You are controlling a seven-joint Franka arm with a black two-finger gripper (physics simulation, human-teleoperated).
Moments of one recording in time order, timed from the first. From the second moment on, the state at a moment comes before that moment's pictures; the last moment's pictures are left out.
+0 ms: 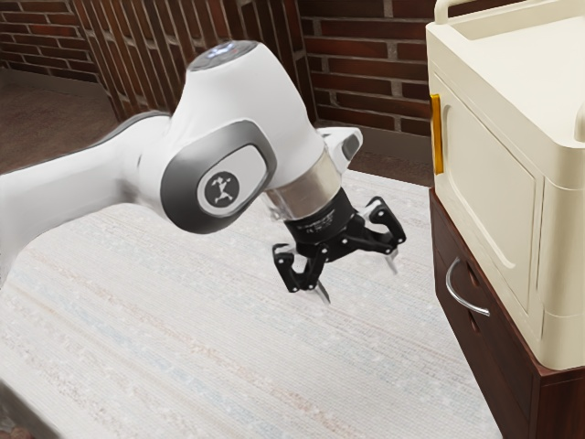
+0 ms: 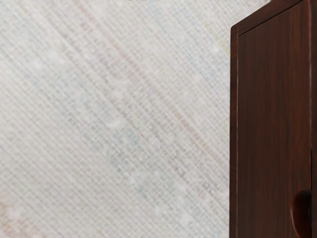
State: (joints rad) arm -0.55 -0.04 0.30 -1.77 -0.11 1.99 -1.02
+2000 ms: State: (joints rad) arm -0.63 0.01 0.30 -1.93 -0.13 2.47 -1.16
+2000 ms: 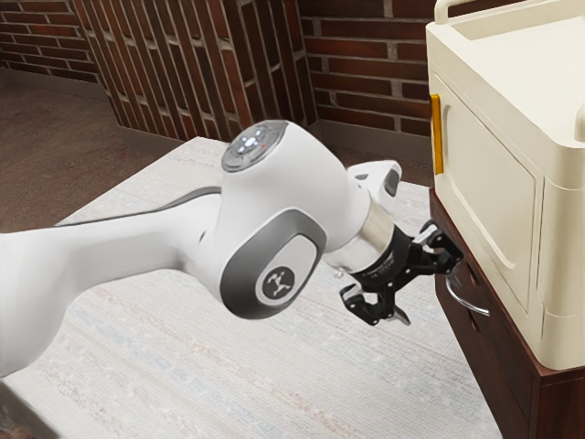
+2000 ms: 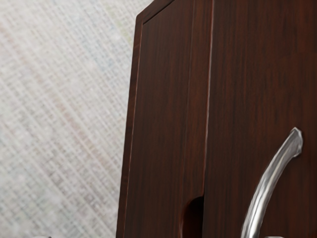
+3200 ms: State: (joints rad) arm -0.62 -0.07 0.31 -2.01 -0.12 2.37 -1.15
